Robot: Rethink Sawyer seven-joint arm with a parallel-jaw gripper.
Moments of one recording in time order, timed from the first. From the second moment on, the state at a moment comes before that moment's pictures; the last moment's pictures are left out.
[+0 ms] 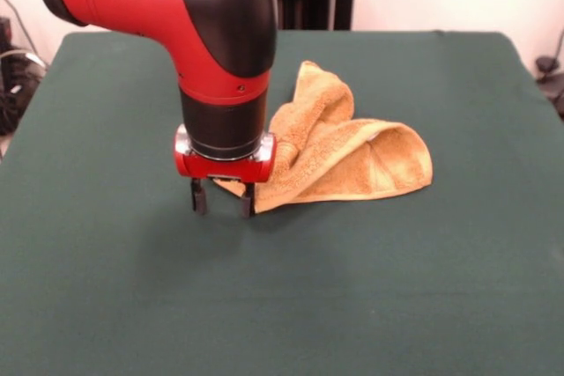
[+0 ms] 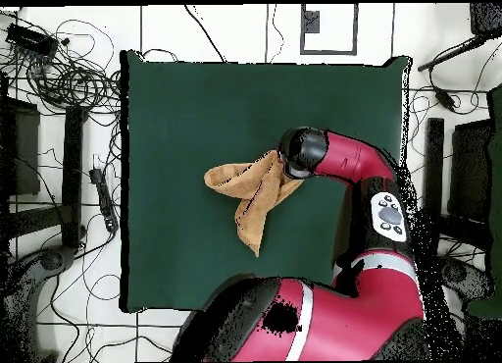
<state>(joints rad) -0.28 -0.25 -0.04 1.19 -0.05 0.66 1.57</state>
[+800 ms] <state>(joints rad) -0.27 -0.28 -0.04 1.22 -0.05 0.66 1.57</state>
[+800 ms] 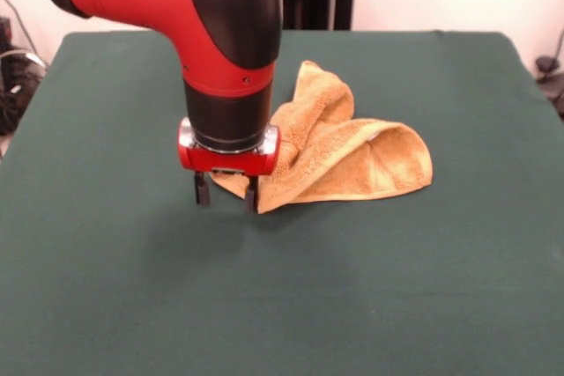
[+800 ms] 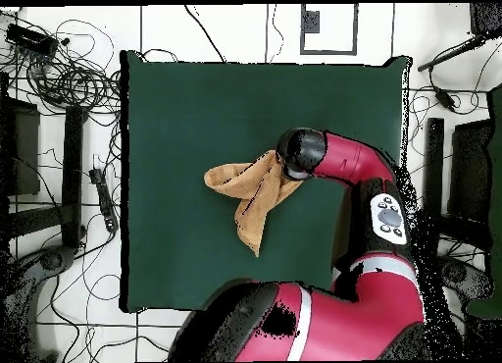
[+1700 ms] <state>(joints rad) -0.30 -0.40 -0.04 1.35 -0.09 0.59 1.57</state>
